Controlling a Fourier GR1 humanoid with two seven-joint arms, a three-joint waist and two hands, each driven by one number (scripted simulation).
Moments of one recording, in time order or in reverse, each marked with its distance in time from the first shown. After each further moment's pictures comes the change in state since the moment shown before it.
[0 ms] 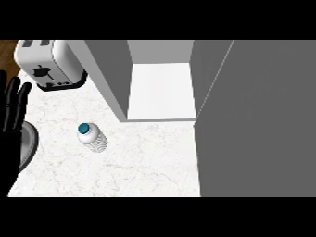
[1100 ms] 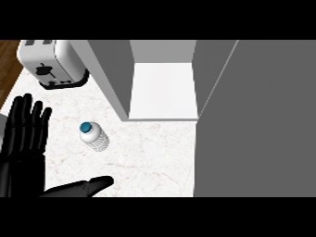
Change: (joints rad) left arm 0.120 -0.093 -0.228 -0.095 -0.178 0.312 0.321; right arm 0.397 0.003 0.099 -0.317 -0.208 0.141 0.192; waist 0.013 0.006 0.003
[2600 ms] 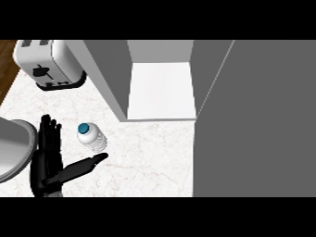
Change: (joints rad) left arm 0.003 0.004 0.229 0.660 0.233 0.010 -0.540; right arm 0.402 -0.012 0.004 -0.050 0.023 0.178 -0.288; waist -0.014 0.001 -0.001
